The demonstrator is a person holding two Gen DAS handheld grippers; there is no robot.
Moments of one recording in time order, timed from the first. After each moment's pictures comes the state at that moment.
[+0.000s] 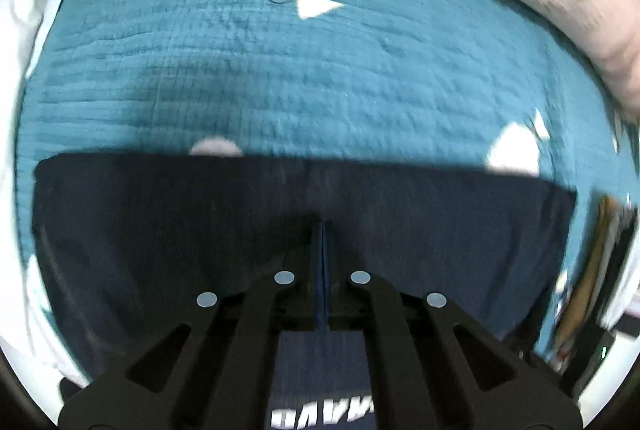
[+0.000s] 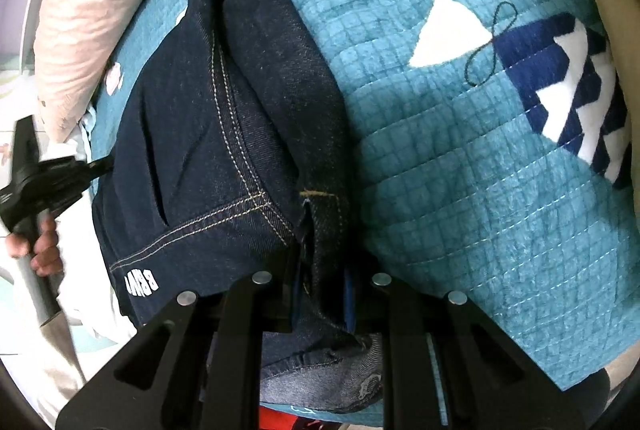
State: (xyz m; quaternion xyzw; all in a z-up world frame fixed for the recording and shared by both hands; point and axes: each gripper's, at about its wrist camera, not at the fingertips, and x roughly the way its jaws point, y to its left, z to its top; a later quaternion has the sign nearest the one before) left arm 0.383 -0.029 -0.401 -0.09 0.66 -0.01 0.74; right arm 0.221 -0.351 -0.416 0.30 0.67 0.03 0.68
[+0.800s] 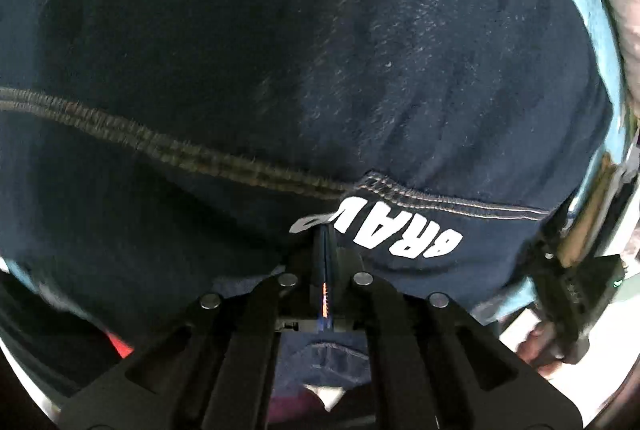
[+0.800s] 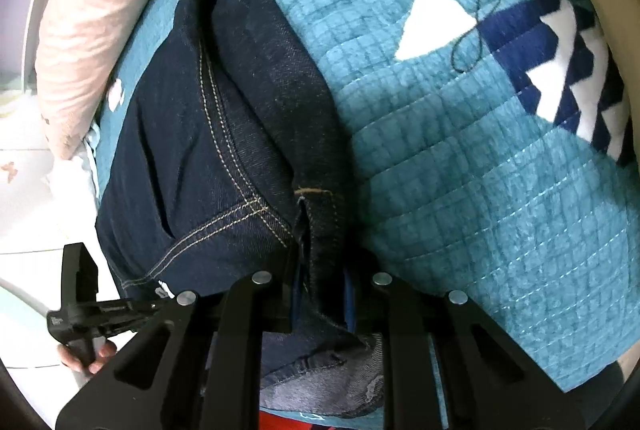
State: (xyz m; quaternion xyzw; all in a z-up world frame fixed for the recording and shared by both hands) left arm 0.267 -0.008 -0.462 -0.22 0.77 0.00 0.60; right arm 0.216 -0.347 -0.423 0.34 0.65 0.02 0.68
